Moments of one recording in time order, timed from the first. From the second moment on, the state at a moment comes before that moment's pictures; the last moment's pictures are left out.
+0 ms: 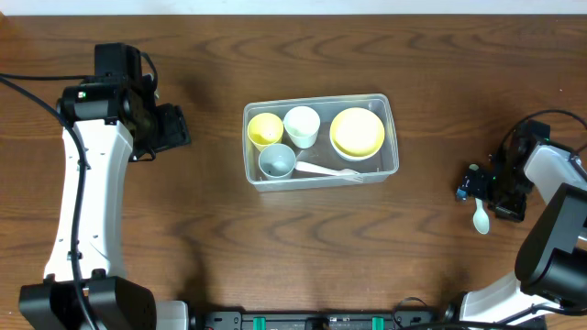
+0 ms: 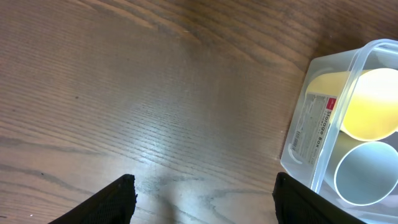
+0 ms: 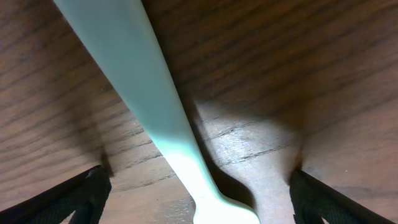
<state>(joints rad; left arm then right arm) 0.08 1.57 1.50 -1.23 0.04 -0.22 -0.39 1.80 1.01 -0.86 -0.01 0.06</state>
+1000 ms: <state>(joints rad) 0.08 1.57 1.50 -1.23 0.04 -0.22 -0.39 1.81 1.02 -0.84 0.00 0.04</state>
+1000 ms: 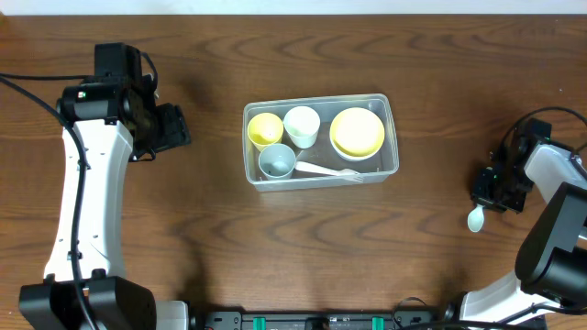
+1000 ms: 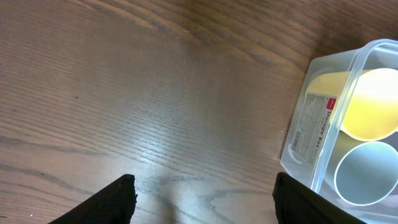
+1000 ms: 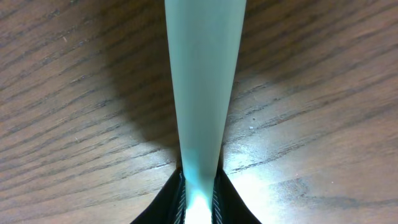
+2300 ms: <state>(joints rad) 0.08 1.57 1.50 -1.23 0.04 -0.22 0.42 1.59 1.53 -1.04 -0.16 -0.70</state>
